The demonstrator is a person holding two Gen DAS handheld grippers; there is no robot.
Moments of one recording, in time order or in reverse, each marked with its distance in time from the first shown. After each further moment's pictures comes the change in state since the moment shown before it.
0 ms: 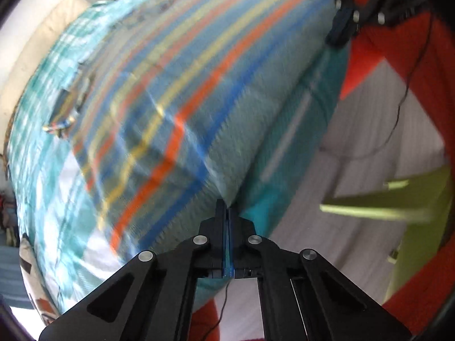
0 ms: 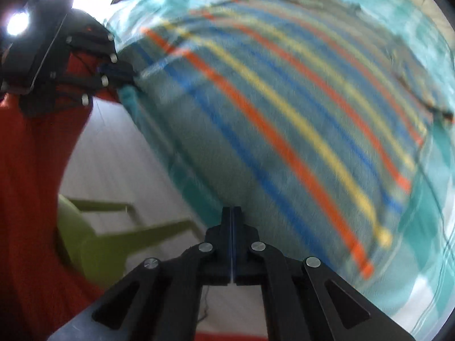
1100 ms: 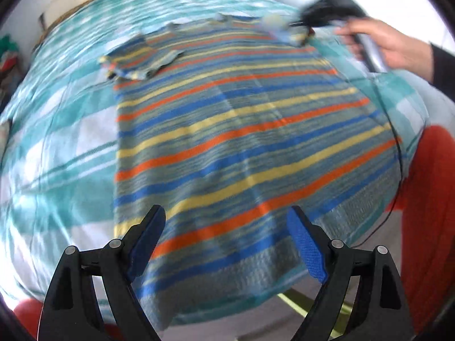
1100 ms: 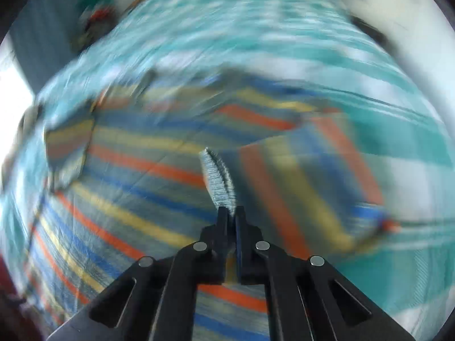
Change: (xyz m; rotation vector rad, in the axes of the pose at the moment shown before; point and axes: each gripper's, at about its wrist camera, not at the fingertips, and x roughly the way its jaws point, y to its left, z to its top) left arm -0.020 0.082 0.019 -0.692 -0.156 -0.074; right arm -0.043 -0.317 0.125 0.748 -0.423 -0.196
